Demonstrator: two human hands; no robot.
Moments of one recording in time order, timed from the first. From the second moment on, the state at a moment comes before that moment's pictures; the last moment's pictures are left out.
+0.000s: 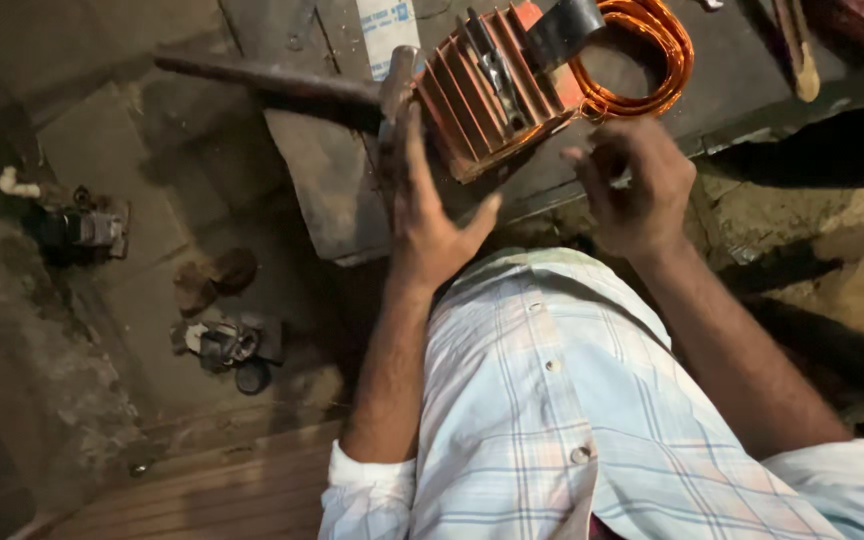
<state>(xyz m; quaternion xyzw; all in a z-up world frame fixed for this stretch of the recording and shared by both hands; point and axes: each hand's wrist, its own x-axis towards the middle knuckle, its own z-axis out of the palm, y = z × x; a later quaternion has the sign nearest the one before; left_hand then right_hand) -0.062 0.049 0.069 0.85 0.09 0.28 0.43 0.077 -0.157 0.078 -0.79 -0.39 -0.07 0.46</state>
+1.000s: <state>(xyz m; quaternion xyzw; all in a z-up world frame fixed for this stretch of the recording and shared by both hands) -0.023 0.028 0.040 0.81 0.21 0.30 0.45 0.109 -0.107 0.076 -0.65 -0.33 0.21 0.65</state>
